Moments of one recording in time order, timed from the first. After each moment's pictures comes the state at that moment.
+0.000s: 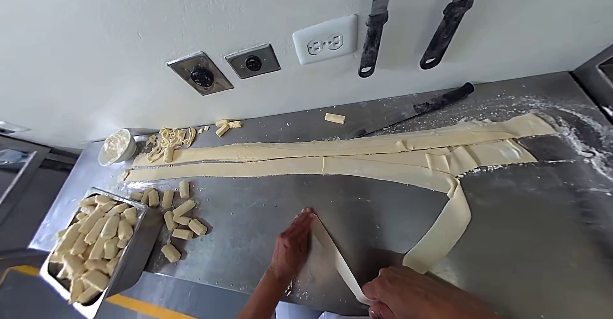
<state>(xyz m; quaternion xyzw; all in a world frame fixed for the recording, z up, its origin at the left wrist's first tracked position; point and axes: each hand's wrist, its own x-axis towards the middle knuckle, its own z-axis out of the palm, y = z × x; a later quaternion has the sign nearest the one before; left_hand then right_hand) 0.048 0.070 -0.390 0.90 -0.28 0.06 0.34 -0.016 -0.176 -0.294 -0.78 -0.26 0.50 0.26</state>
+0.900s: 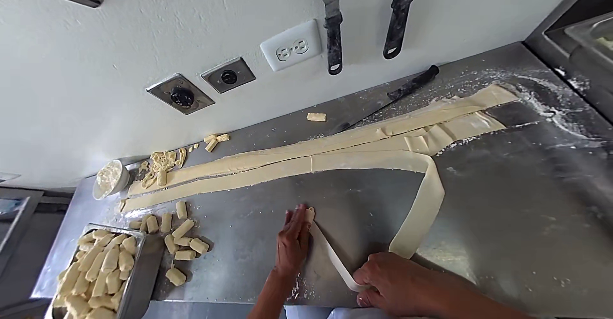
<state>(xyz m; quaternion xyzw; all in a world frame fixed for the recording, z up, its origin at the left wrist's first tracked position) 0.053 0.066 -0.390 0.89 -0.30 0.05 0.35 -0.028 -0.164 -0.308 -0.80 -0.24 0.43 0.35</state>
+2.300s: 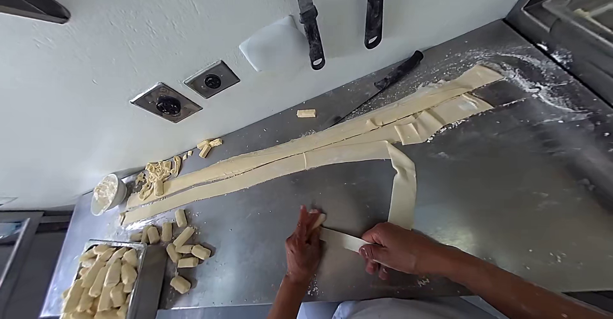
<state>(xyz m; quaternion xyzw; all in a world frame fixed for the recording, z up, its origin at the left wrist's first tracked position) 0.032 0.049 -0.393 0.88 -0.27 0.06 0.39 -0.026 -0.190 -0.331 -0.71 0.02 0.44 0.55</state>
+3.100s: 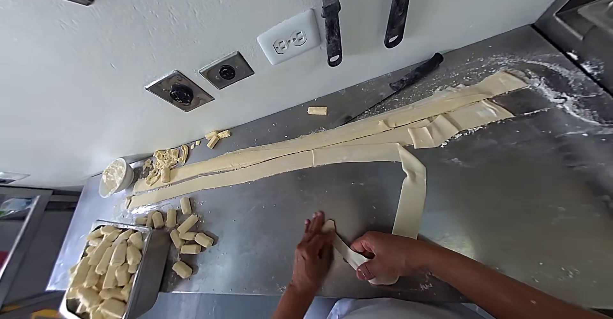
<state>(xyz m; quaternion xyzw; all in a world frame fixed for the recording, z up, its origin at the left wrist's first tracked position) 0.011 0.057 -0.387 0.87 -0.29 0.00 0.41 -0.011 -0.173 -0.342 -0.66 -0.09 0.49 0.56</state>
